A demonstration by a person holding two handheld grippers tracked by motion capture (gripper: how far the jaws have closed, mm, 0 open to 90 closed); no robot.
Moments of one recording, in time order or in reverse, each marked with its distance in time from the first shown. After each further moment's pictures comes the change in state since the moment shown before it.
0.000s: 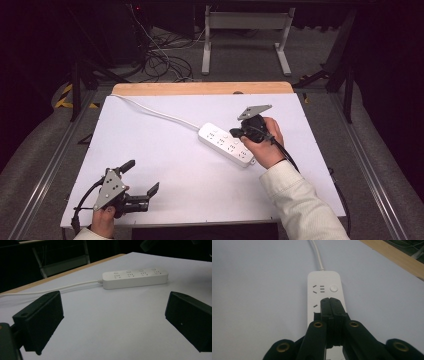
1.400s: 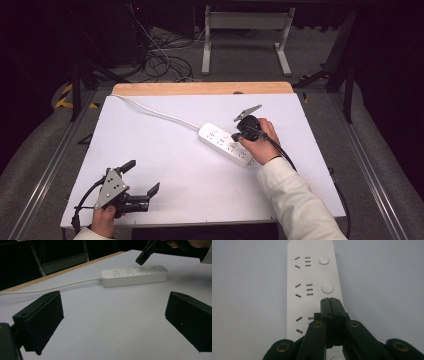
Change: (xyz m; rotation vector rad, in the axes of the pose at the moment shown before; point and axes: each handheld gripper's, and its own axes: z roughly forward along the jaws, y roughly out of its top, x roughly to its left) left arm 0.000 0.000 0.001 0.018 -0.003 0.005; right arm -0.021 -0.016 0.040 0.183 0.001 0.043
